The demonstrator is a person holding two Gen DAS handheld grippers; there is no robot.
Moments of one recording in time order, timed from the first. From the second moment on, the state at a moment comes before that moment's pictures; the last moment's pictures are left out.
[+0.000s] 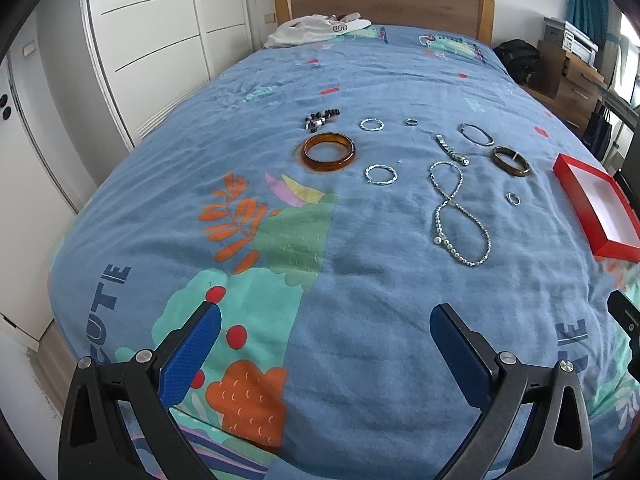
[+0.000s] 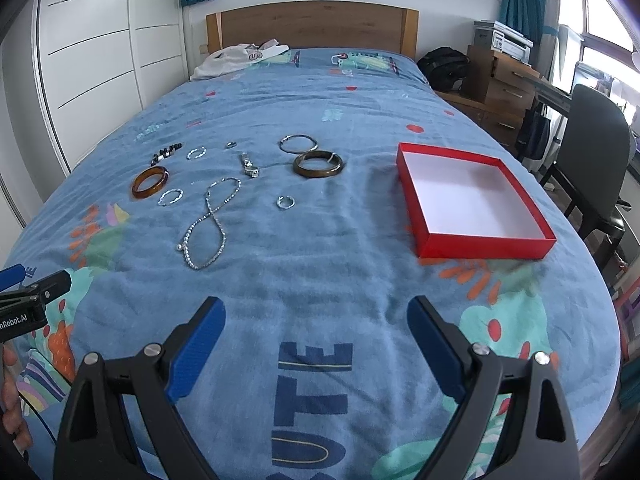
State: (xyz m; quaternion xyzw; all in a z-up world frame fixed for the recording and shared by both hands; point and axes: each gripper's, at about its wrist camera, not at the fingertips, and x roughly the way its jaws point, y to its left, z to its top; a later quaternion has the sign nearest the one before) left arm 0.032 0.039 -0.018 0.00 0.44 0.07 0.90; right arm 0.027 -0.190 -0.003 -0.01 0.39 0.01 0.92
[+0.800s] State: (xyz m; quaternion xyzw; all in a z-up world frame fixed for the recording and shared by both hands) left arm 0.083 0.046 -0.043 -0.04 0.47 0.05 0.88; right arm 0.090 -0.199 -0.023 0.00 0.40 0.04 0.92
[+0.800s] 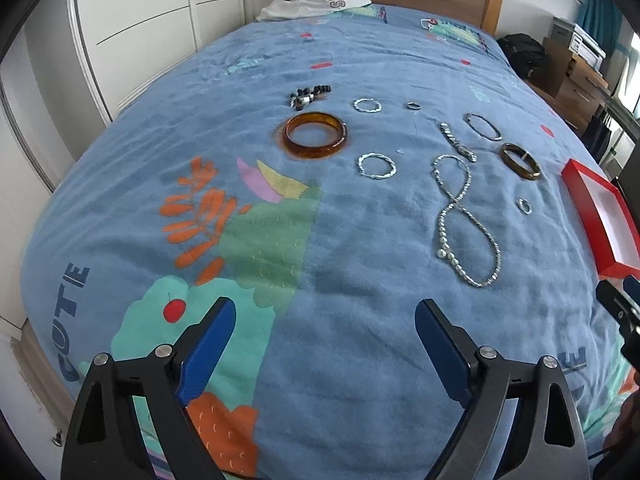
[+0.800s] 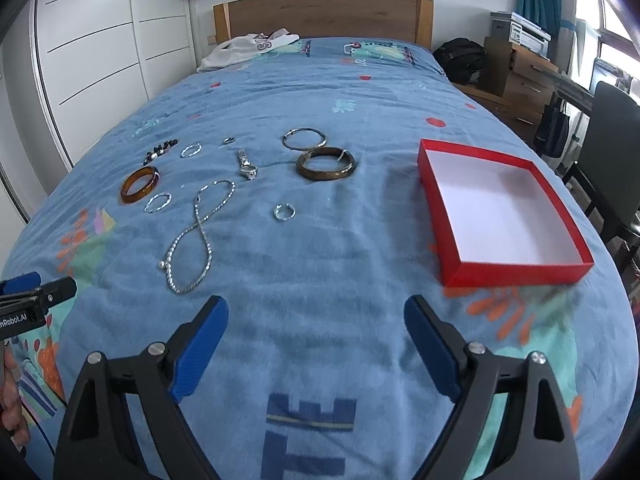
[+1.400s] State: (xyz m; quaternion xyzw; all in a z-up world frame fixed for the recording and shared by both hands) left arm 0.146 0.056 -0.063 -0.06 0.48 0.02 0.87; right arm 0.171 -0.188 -0.044 0.03 0.42 0.08 0.91
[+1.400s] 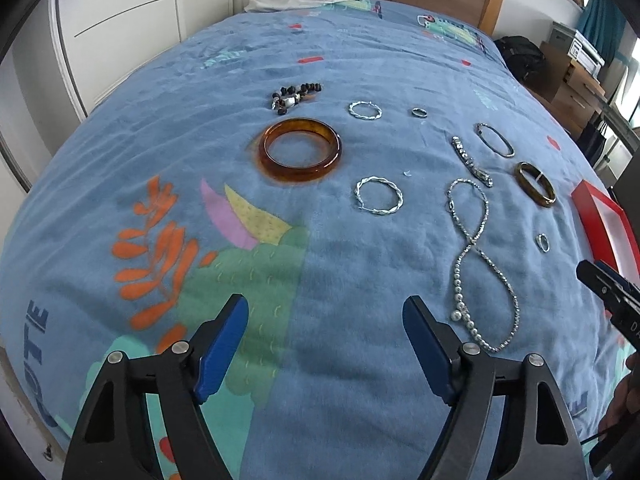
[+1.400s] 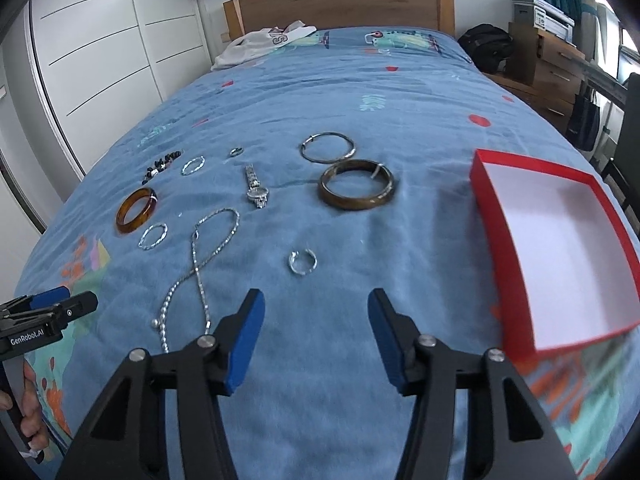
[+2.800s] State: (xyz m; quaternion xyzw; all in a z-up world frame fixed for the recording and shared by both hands) left arm 0.201 -0.027 -0.089 -0.09 0.51 -0.11 0.85; right arm 0.224 -0.204 -0.077 0.02 0.43 0.16 0.89
